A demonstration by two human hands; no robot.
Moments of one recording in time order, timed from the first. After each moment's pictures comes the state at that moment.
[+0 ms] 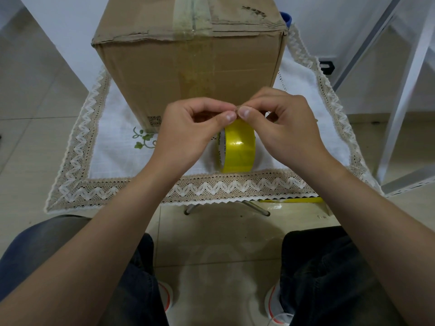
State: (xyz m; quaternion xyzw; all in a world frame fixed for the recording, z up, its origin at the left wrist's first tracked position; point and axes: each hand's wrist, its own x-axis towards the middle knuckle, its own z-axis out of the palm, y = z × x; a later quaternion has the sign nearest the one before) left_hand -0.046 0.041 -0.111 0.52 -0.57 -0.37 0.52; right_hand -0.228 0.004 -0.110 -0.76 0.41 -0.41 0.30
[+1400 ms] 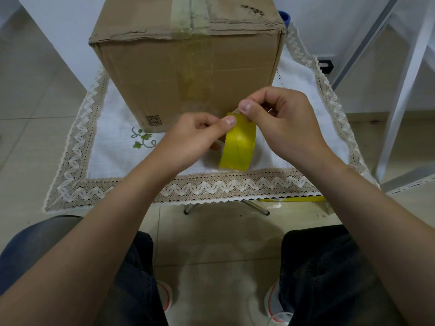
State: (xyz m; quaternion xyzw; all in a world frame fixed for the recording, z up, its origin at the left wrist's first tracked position) left_hand -0.043 0.040 -0.111 0.62 -0.54 -0.45 0.34; right_hand -0.229 0.001 -0.108 -0.72 0.44 -0.42 0.34
